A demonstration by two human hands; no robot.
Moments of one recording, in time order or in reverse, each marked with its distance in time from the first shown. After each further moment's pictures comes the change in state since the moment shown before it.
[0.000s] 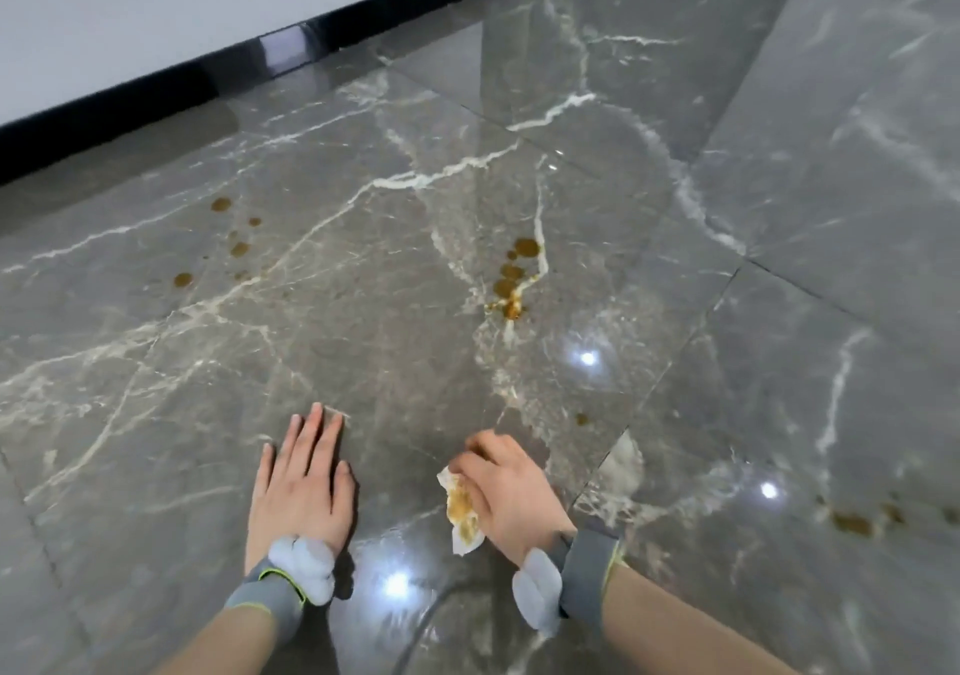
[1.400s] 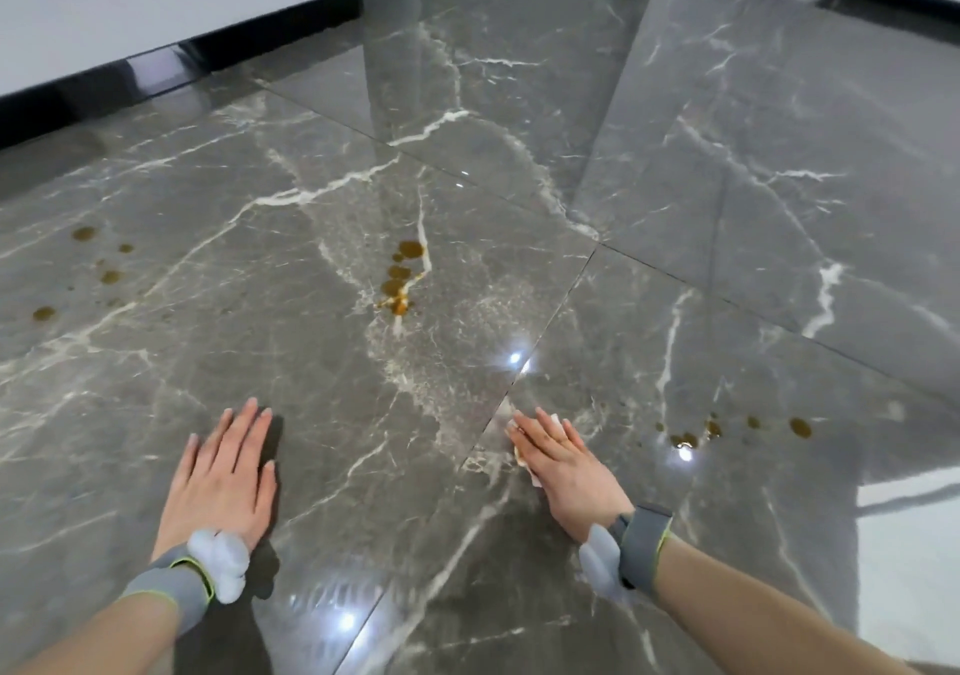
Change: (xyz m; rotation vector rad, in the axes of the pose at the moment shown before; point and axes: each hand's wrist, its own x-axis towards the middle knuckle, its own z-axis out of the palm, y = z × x) left_hand -0.001 0.021 -0.007 0.109 0.054 0.246; right_hand -0.118 0.104 -0.067 -0.329 -0.005 0.170
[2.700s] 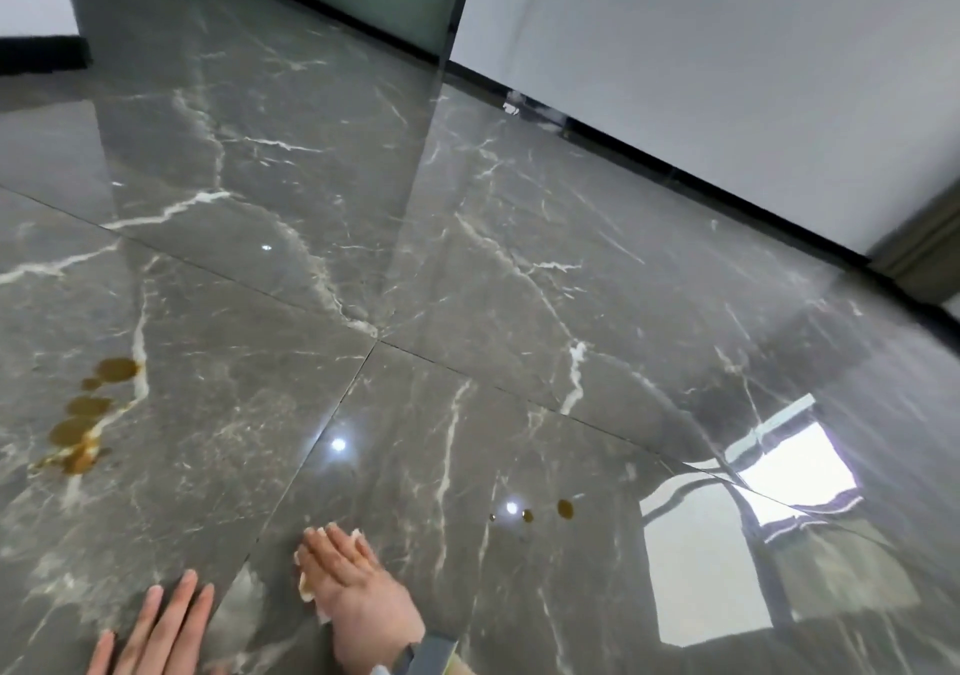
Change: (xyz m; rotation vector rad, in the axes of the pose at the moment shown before) left_hand 0.032 0.200 0.060 -0.403 0.208 0.392; right_hand 0.010 0.050 -0.015 -0.141 -0.070 0.277
